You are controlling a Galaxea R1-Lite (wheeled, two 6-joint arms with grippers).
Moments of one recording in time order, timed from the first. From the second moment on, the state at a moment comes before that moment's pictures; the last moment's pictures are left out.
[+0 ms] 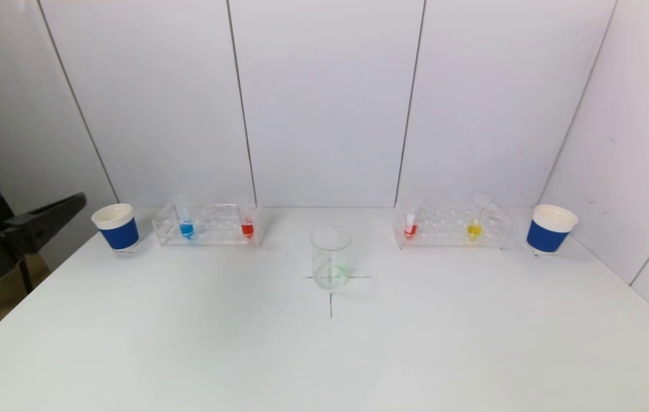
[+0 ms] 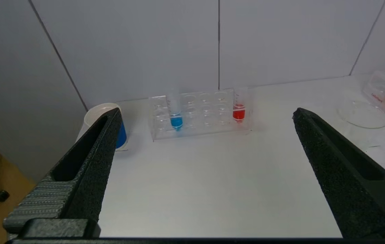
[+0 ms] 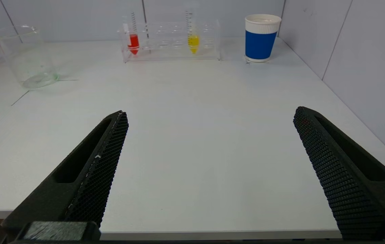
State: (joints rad) left arm 0.01 1.02 -0.59 -0.41 -0.11 0.06; right arm 0.01 0.00 0.00 0.00 -0.02 0.04
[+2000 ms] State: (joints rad) left arm 0.12 2.21 -0.79 -1.46 -0.25 0.07; right arm 0.01 0.00 0.00 0.00 -0.02 0.04
